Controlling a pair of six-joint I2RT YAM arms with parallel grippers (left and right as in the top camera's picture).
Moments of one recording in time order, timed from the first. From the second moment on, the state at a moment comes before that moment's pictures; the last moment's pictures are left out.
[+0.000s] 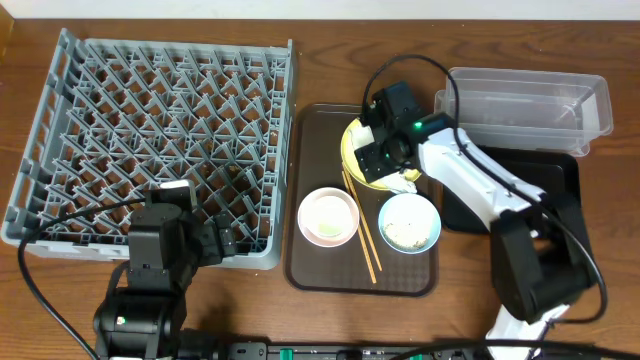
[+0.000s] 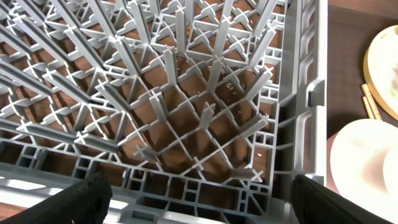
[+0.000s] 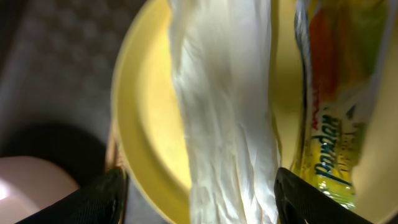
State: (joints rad) left arm -0.07 0.67 0.72 -0.87 -0.06 -0.19; right arm 0.45 1.92 1.34 -0.67 -0.09 0.05
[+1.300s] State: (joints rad) left arm -0.07 0.67 0.72 -0.89 -0.06 -0.19; right arm 0.02 1.73 1.46 -0.65 0.27 1.03
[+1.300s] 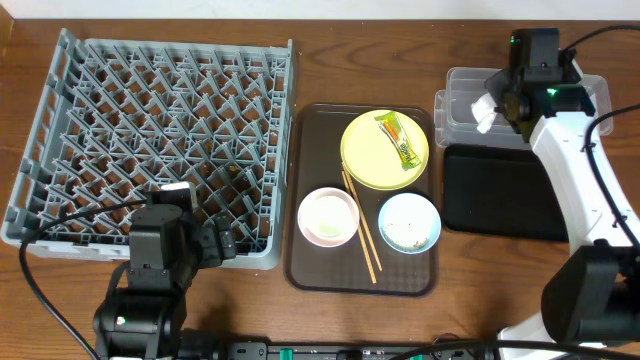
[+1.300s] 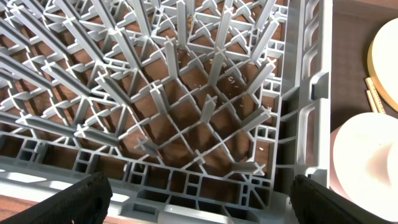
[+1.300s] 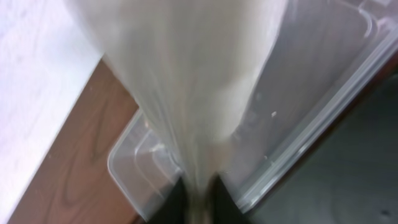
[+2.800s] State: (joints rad) left arm -0.07 0.67 0.72 -0.90 -0.06 -0.19; right arm 0.35 2.05 1.46 -0.60 0.06 0.15
